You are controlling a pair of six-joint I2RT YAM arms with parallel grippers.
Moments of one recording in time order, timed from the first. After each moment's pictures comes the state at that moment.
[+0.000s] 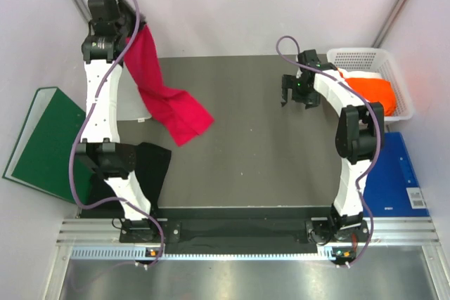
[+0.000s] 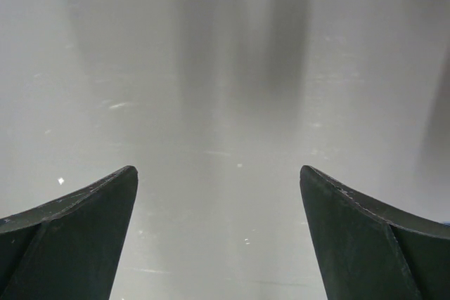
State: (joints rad) left arm 0.02 1.84 2.23 -0.64 -0.07 -0.55; right arm 0.21 2.04 1.74 -0.82 -0.01 0.25
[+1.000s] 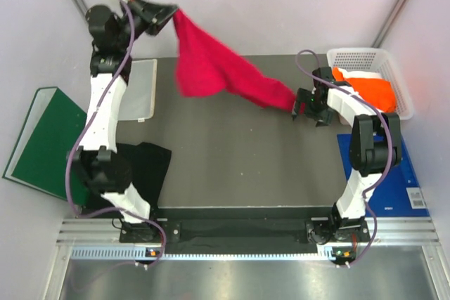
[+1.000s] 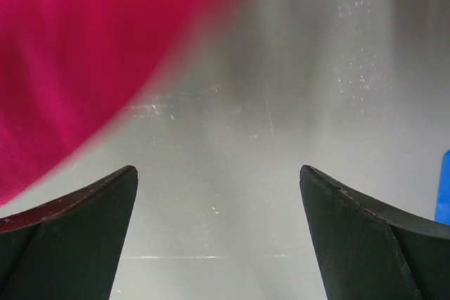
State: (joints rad) left arm -0.03 1.74 1.95 0.07 0.68 -1.17; right arm 0.11 1.85 1.37 -0.69 -0.02 0.38
